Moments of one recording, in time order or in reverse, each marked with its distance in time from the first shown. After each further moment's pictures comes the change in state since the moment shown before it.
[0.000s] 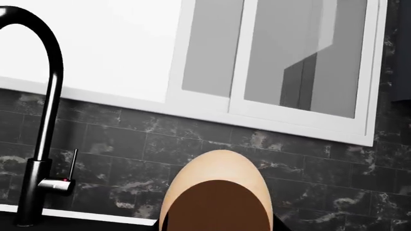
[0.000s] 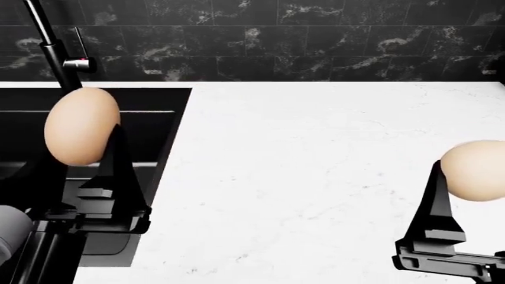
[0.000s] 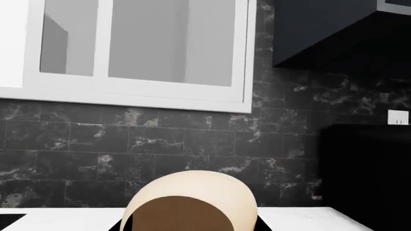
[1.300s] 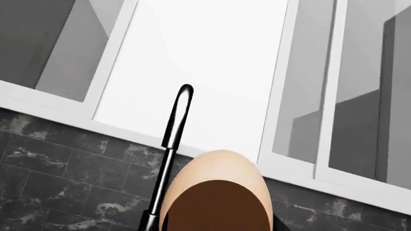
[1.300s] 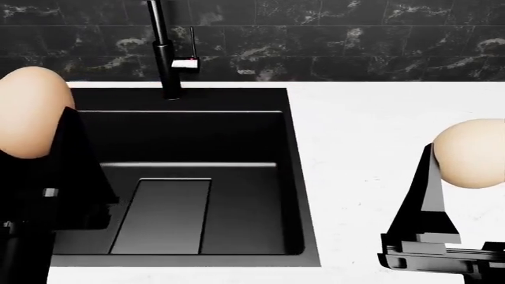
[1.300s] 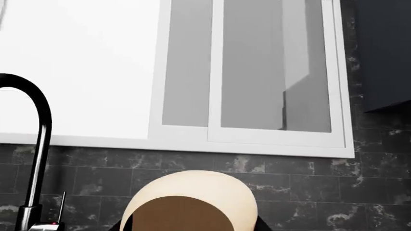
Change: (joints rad) left arm 0.058 -0.045 0.046 -0.081 0.146 0.319 0.001; right arm -0.070 -0.101 0.123 0.000 -0.131 0.033 0.040
